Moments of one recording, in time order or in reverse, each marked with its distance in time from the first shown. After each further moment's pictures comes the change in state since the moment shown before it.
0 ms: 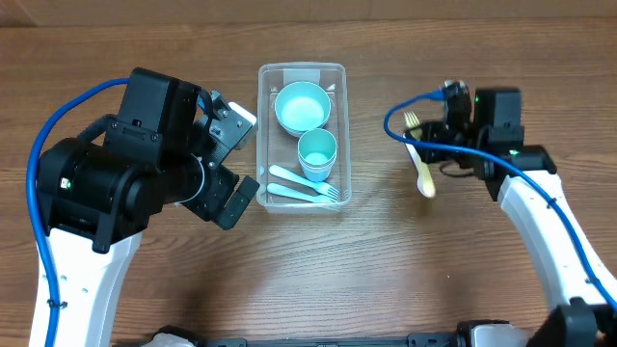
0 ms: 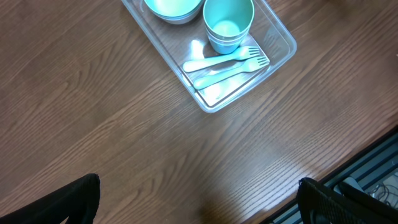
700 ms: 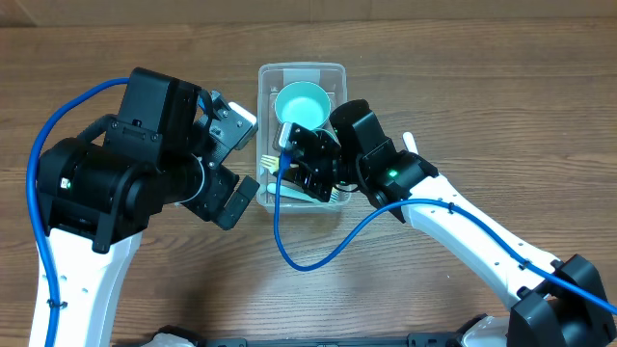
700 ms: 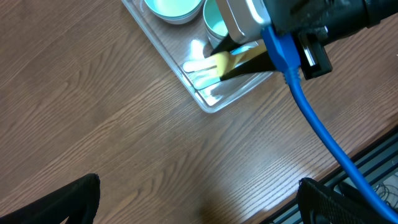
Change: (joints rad) left arm 0.000 0.000 0.000 0.000 0.000 0.000; right arm 0.571 0.137 0.071 0.227 -0.094 -0.489
